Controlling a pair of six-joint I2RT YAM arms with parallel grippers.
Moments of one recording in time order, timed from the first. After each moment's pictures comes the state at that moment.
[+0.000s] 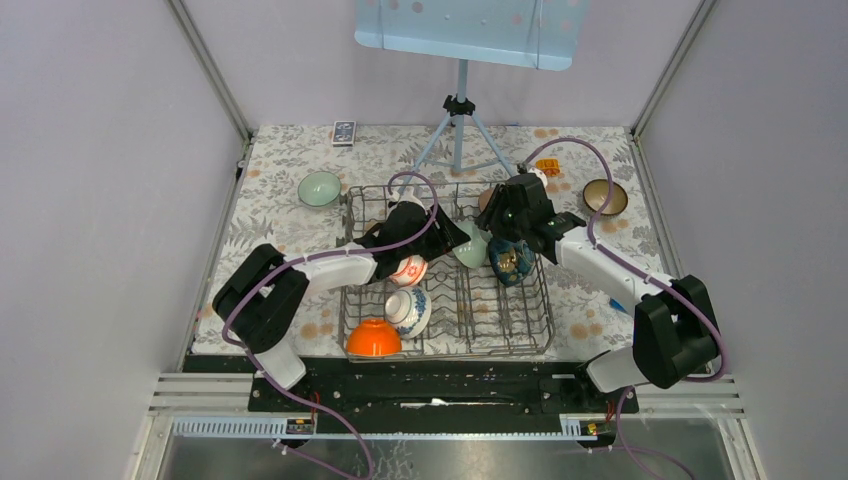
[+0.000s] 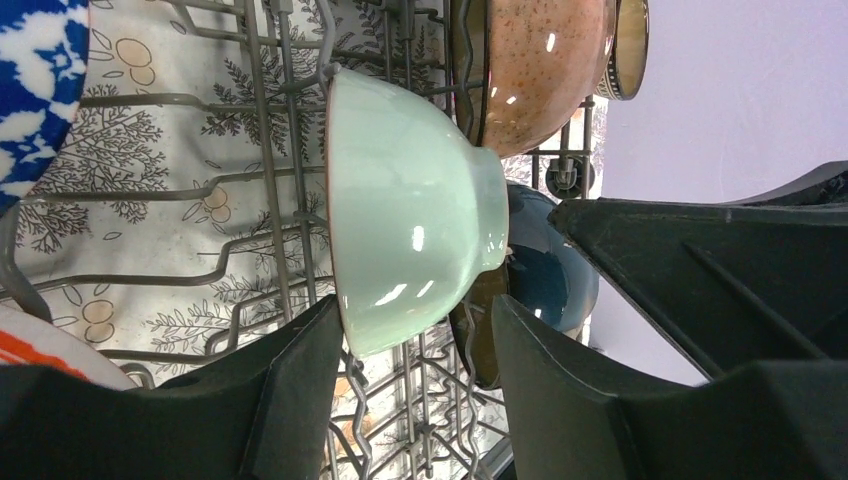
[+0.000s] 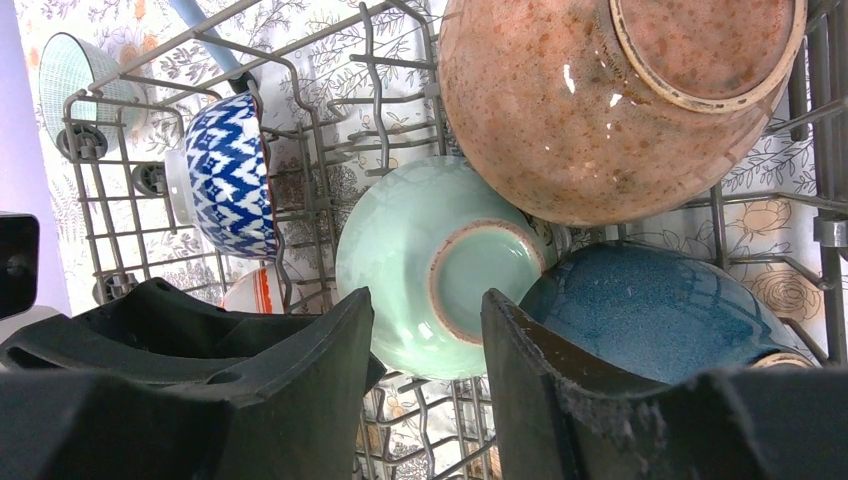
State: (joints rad) left arm -0.73 1.67 0.91 0.26 0.08 -1.09; right arm 0.49 1.44 0.98 -0.25 0.06 0.76
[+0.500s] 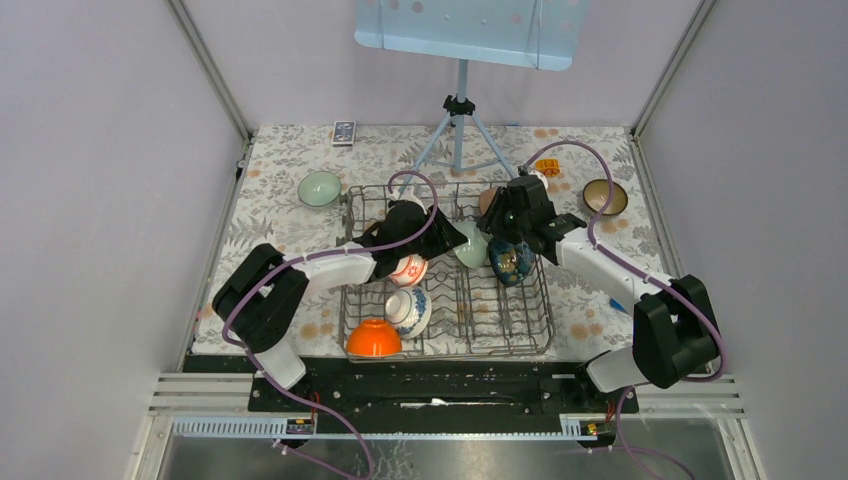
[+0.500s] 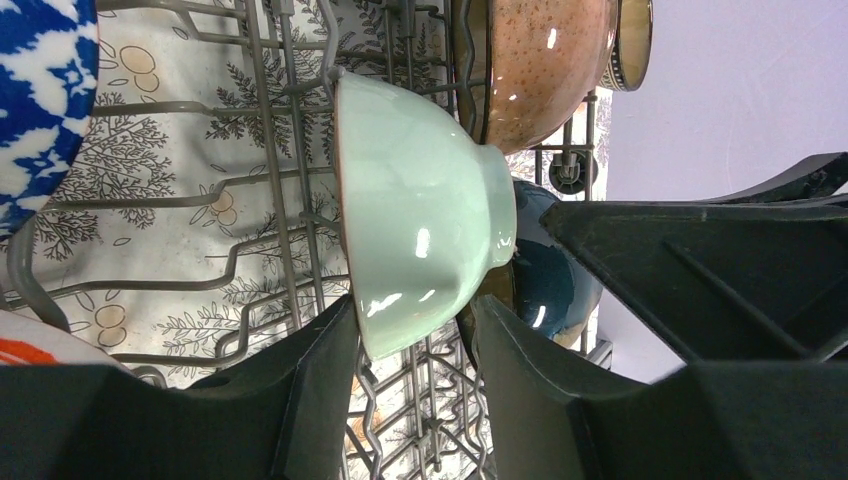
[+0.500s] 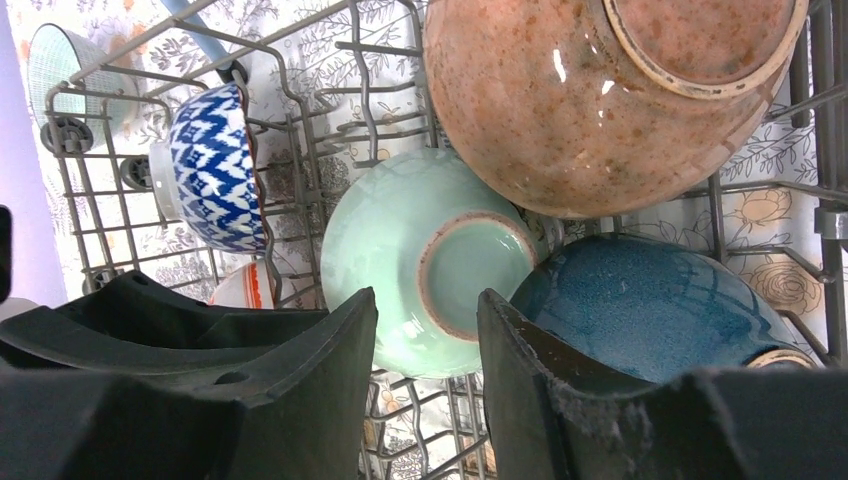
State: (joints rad) left arm -0.72 1.67 0.91 0.27 0.11 -1.06; right arm 0.48 1.44 0.97 -0.25 0.04 0.77
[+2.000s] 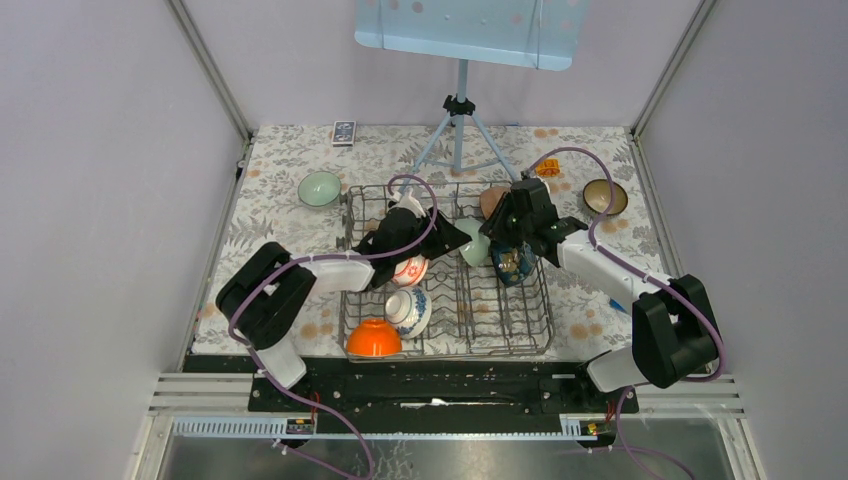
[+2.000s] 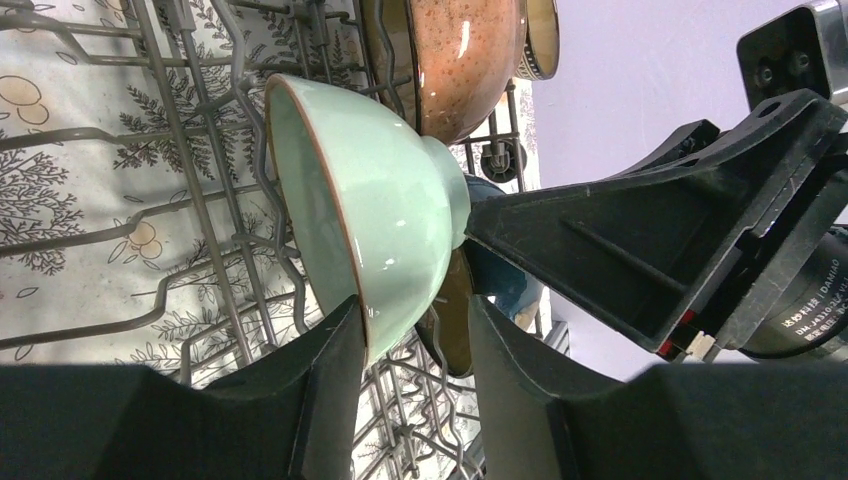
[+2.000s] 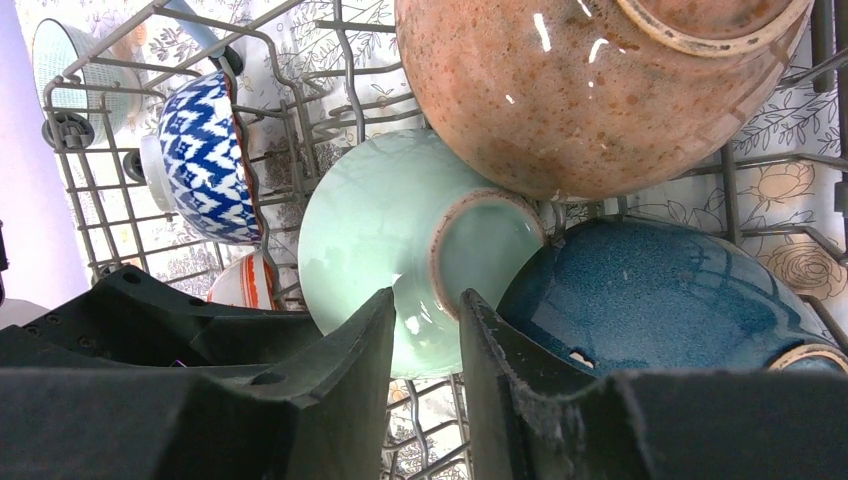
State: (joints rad) left arm -0.72 1.69 0.81 0.56 0.19 -1.07; right arm 0.46 1.44 0.93 -0.22 -0.02 0.81
